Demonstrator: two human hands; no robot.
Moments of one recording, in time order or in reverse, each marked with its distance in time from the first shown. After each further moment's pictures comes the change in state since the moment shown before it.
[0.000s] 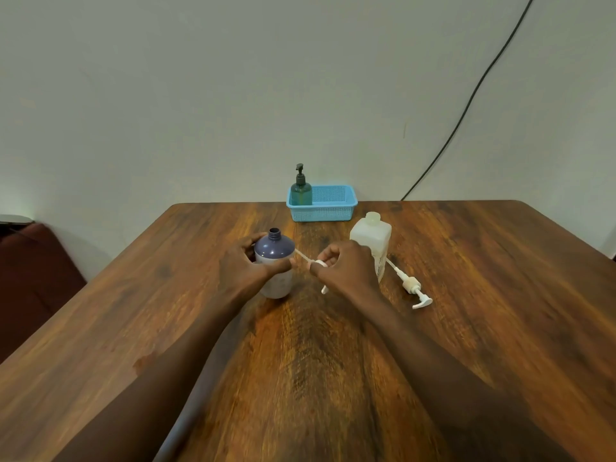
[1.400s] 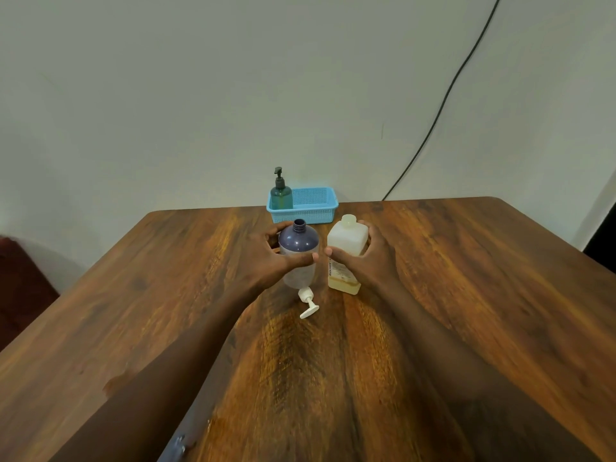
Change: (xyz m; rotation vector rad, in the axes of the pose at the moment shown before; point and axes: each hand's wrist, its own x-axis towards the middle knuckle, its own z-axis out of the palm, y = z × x) left_hand 0.019 0.047 0.055 -0.041 -0.173 0.189; right_hand 0.027 0.064 -0.044 0.122 0.131 0.132
